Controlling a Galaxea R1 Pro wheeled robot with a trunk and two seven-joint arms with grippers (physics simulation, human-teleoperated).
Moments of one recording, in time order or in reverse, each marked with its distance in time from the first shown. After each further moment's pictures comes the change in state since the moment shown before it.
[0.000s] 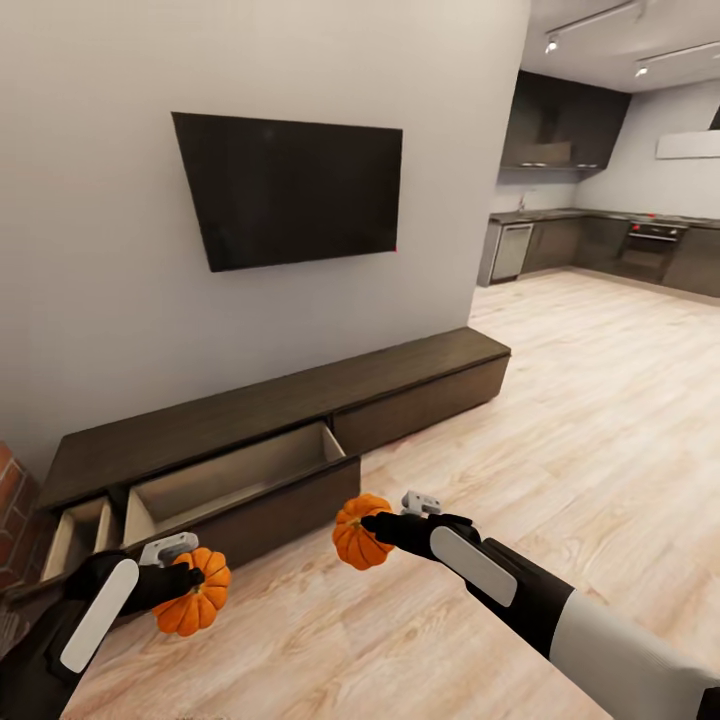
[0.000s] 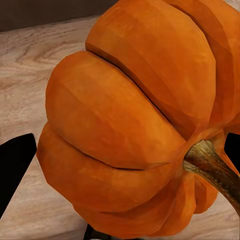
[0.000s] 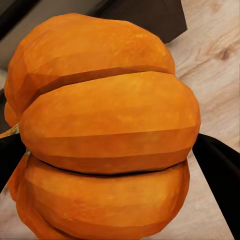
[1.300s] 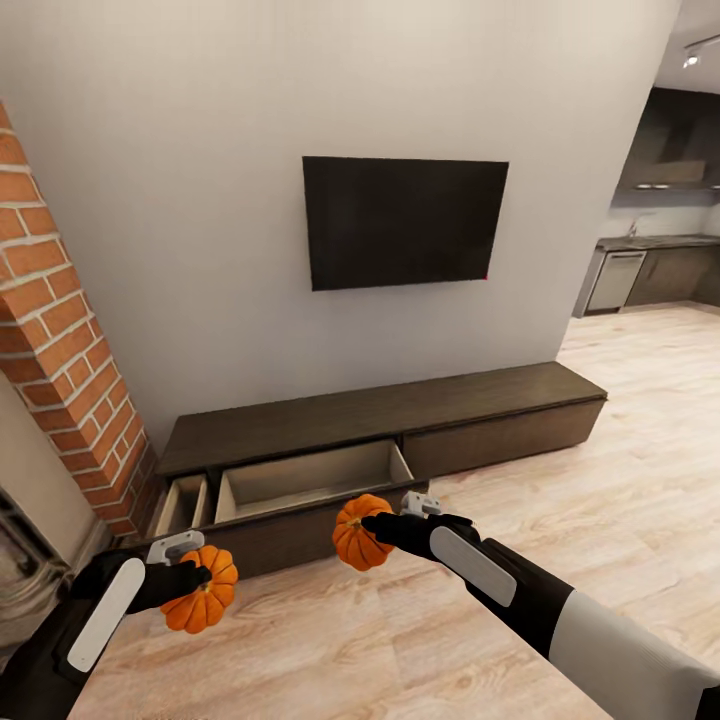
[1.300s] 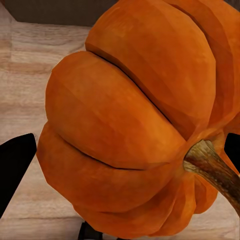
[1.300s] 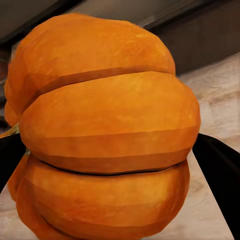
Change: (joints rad) left arm 0.000 -0.020 -0.002 -0.012 -0.003 0.001 0.000; right arm 0.000 0.002 0.000 0.005 0.000 0.000 0.000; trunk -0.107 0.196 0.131
